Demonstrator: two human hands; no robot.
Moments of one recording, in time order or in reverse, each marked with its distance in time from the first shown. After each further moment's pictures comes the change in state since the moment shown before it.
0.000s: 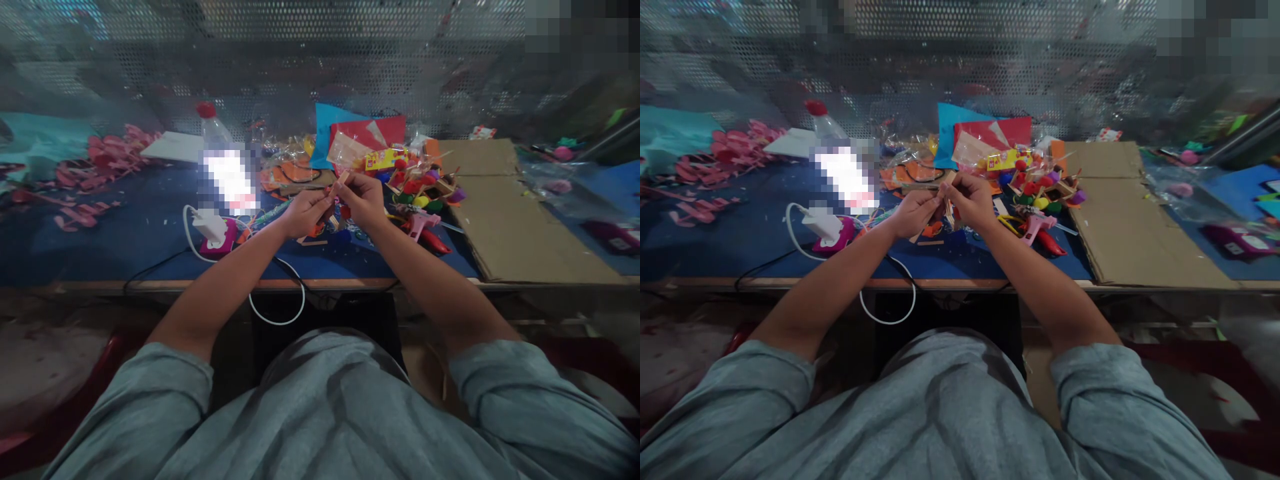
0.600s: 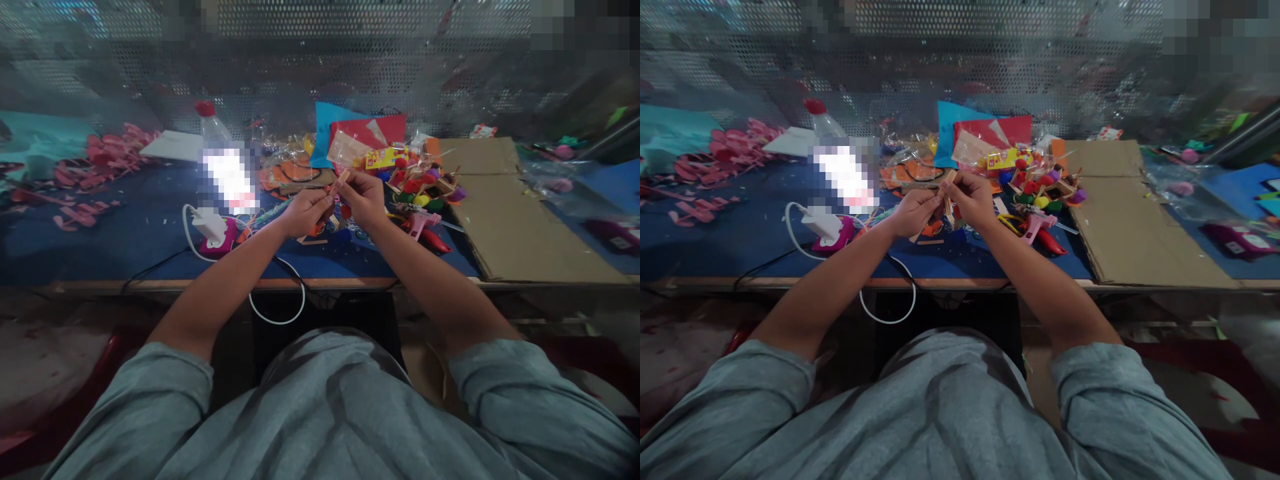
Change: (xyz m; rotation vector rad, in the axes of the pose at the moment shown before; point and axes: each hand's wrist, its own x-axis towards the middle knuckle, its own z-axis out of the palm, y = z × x) left_hand -0.001 0.001 0.000 -0.009 0.004 0.004; right_hand 0.002 0.003 -0.002 -0.038 0.020 0.018
